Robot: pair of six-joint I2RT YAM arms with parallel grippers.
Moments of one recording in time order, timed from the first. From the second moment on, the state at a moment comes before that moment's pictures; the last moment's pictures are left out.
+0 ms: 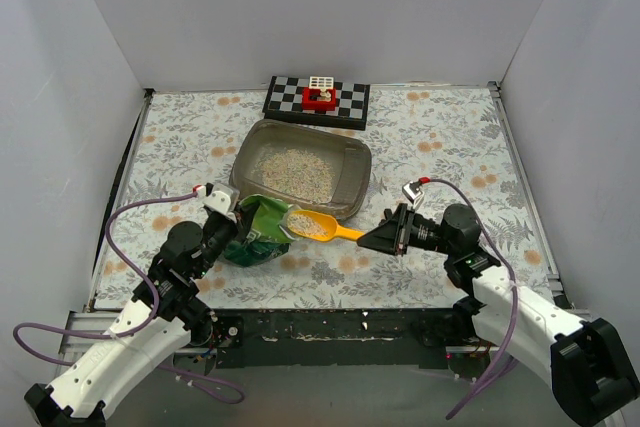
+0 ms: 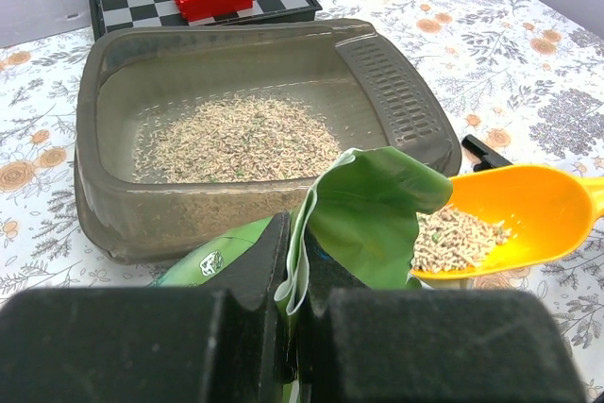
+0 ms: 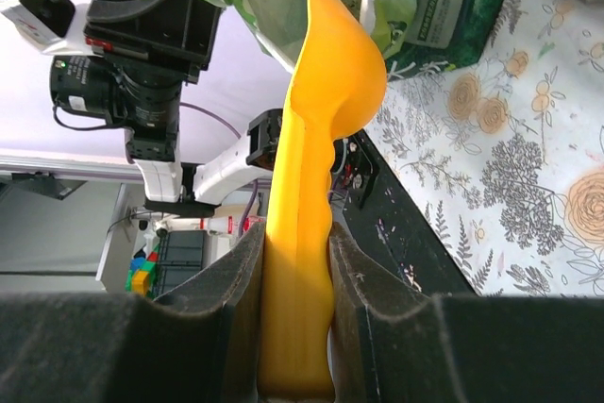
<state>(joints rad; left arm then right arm) -0.64 0.40 0.42 -0.08 -0.09 -0.07 0.49 0.84 0.20 0.53 -0.82 1.23</state>
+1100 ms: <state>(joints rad) -0.64 0.39 0.42 -0.08 -0.14 -0.08 0.37 1.23 0.95 -0.17 -0.57 0.84</state>
